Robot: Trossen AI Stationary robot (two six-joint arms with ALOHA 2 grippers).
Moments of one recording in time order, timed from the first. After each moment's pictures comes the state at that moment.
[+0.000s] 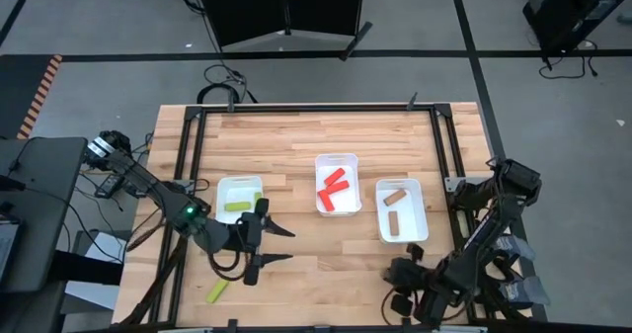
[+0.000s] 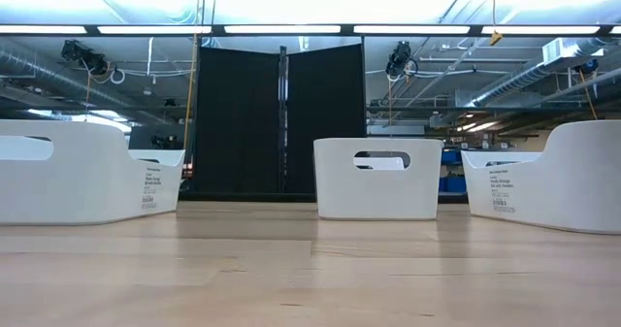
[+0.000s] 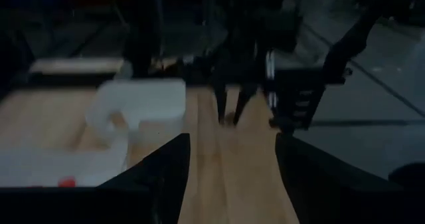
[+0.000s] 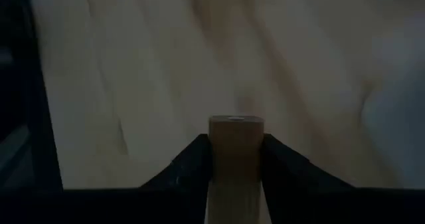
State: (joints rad) left arm -0.63 1.28 0.96 0.06 -0.52 -0.20; right arm 0.97 1.72 1.05 -0.64 0.58 1.34
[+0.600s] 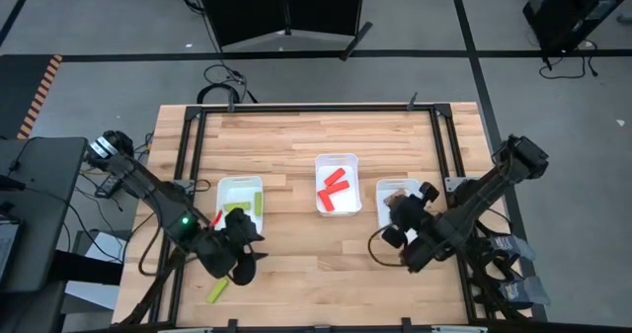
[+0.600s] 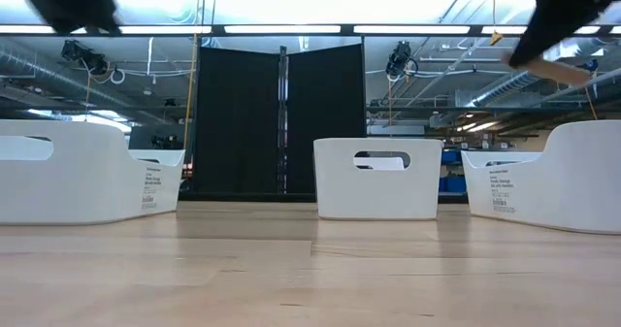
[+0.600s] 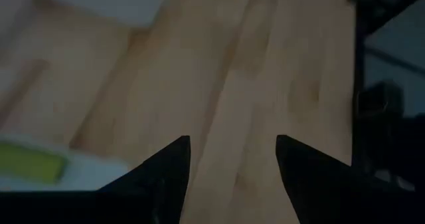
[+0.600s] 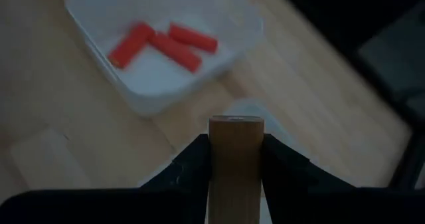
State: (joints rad) left arm -0.73 1.31 0.96 -0.58 -0.52 -0.95; right arm 0.68 1.50 1.15 -1.36 0.77 1.37
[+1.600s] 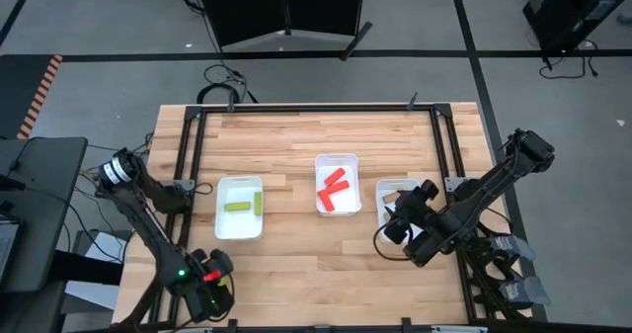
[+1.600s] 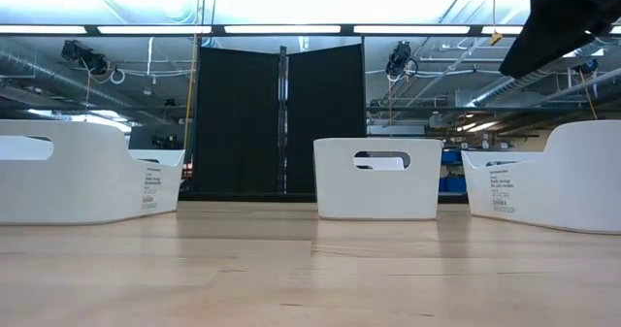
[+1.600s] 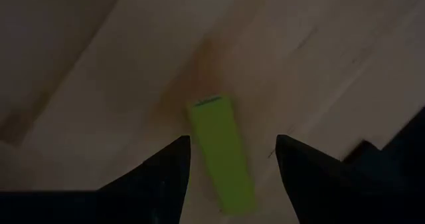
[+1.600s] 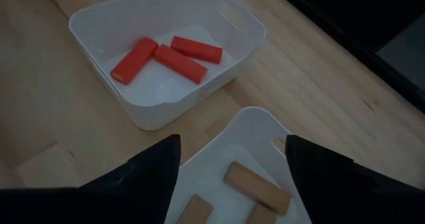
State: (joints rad) left arm -1.03 1.60 0.96 -0.74 -0.10 -1.73; right arm 0.68 1.40 1.01 -1.20 0.84 1.36
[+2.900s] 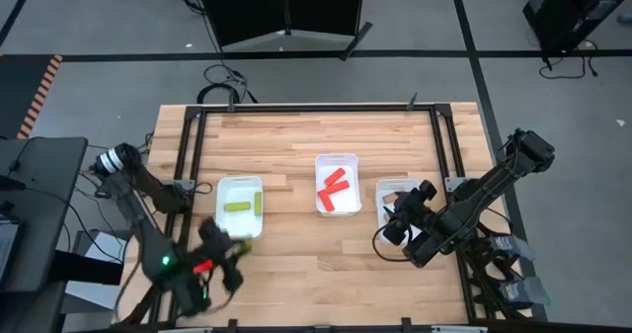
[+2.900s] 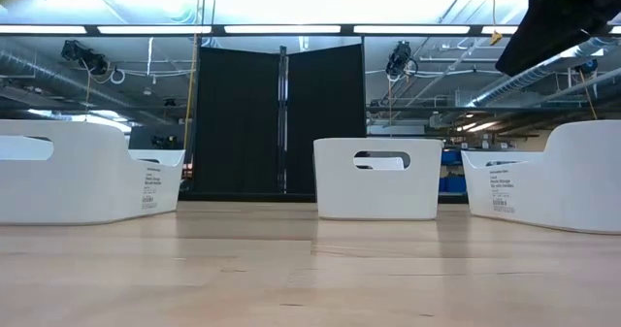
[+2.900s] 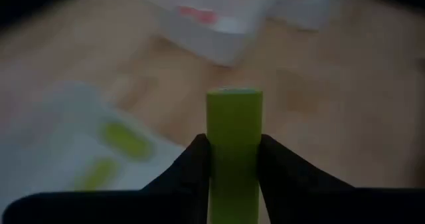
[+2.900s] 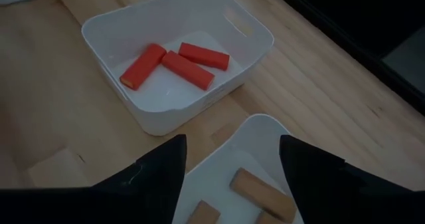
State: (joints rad) left arm -0.99 1.50 1.21 -1.15 -0.92 -1.58; right arm 0.68 1.40 1.01 -1.16 0.85 1.32
